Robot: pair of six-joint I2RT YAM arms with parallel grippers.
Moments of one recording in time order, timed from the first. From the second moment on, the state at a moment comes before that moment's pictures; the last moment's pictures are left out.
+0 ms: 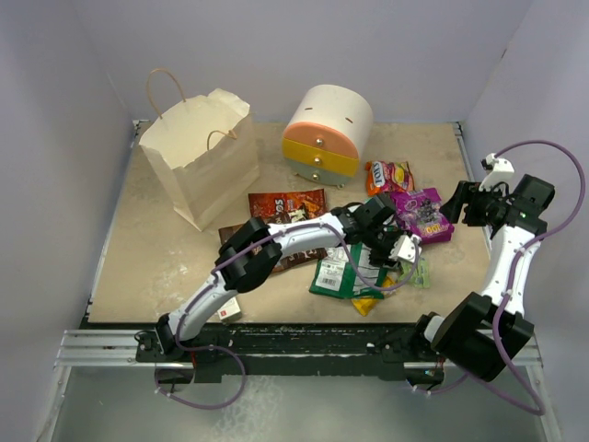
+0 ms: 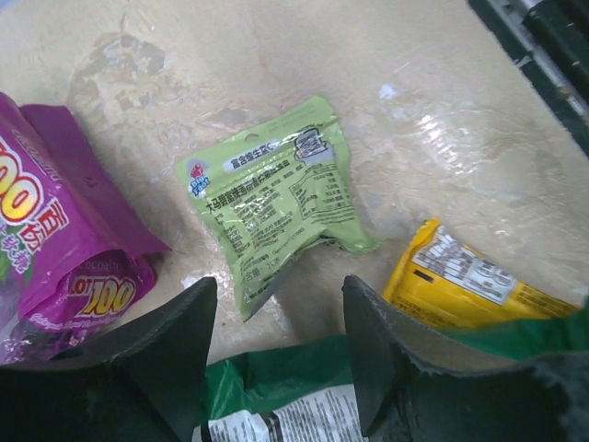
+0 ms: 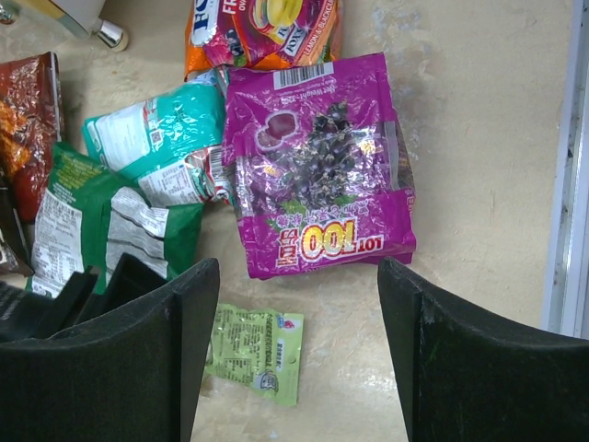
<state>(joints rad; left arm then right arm) -1.06 2.39 1.95 -0.30 0.68 0.79 -0.60 1.19 1.02 -0.64 -0.65 -0.32</state>
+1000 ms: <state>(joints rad) -1.06 2.53 2.07 -0.32 0.65 0.79 -0.60 1.19 1.02 -0.66 -0.65 -0.34</state>
